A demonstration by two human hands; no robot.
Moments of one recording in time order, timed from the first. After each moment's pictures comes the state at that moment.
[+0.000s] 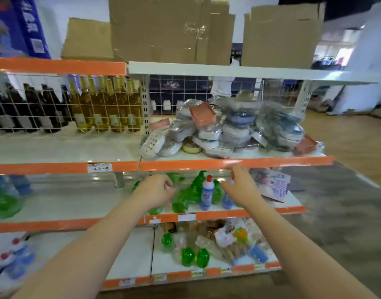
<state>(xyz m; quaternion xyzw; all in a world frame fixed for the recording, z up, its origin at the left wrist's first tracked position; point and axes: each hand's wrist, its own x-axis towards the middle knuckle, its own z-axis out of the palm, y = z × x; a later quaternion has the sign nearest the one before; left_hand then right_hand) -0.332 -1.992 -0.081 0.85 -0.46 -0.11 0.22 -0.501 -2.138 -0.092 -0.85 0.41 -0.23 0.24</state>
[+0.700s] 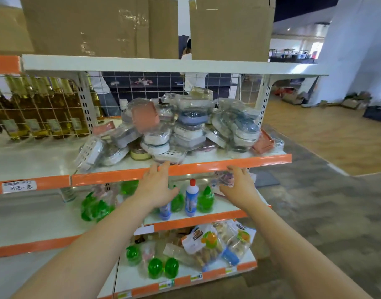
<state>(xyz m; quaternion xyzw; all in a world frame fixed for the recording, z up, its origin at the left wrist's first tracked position) -0.441 -2.176 -0.083 0.85 -0.50 -0.07 0.16 -0.620 -2.295 -0.104 -0.82 0.46 -0.23 0.27</state>
